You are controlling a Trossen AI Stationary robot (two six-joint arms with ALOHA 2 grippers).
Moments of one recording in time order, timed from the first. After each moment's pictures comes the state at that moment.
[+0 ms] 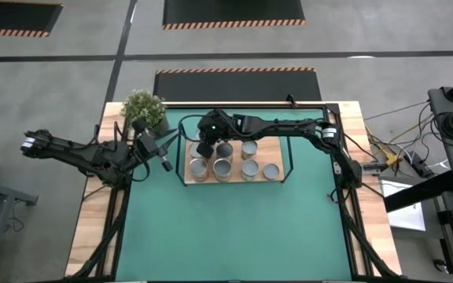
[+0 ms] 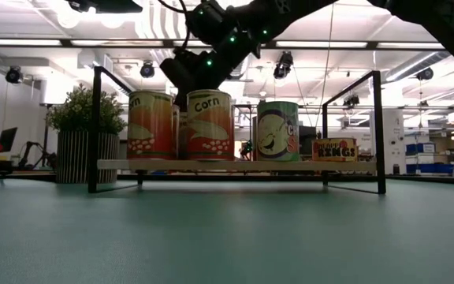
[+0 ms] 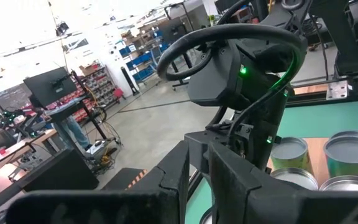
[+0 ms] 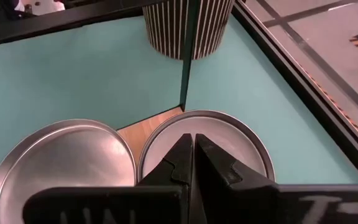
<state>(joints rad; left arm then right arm) -0.23 0.73 0.63 0.09 -0.87 0.38 -0.22 2.14 1.83 -0.35 0.11 0.10</state>
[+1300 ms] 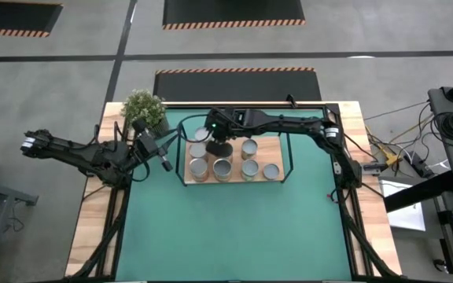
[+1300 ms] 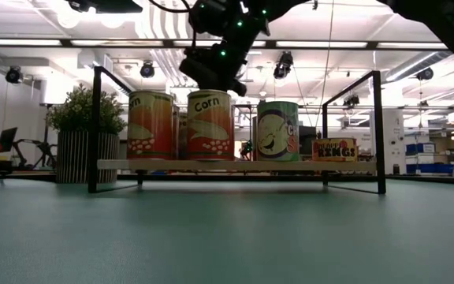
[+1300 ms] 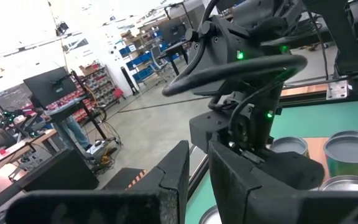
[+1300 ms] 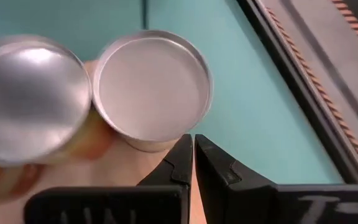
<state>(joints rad) -0.23 0.73 0.63 0.09 -0.87 0.38 -0.22 2.12 1.96 -0.76 0.22 0.10</state>
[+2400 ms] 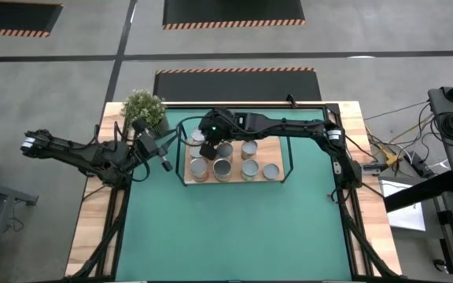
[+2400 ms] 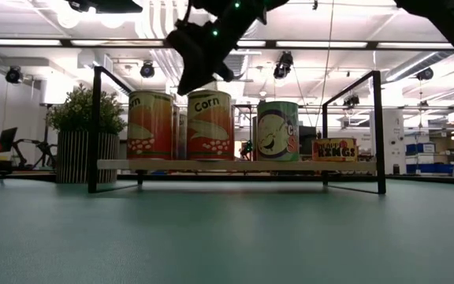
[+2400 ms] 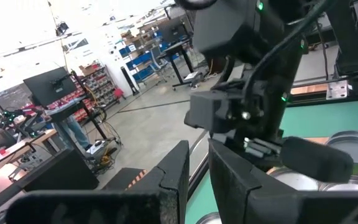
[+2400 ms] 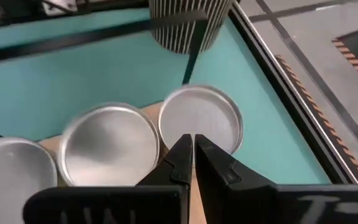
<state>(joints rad) -0.23 0.73 0.63 0.09 -0.87 0.38 -0.17 2.09 1.97 -0.60 0.18 0.06</state>
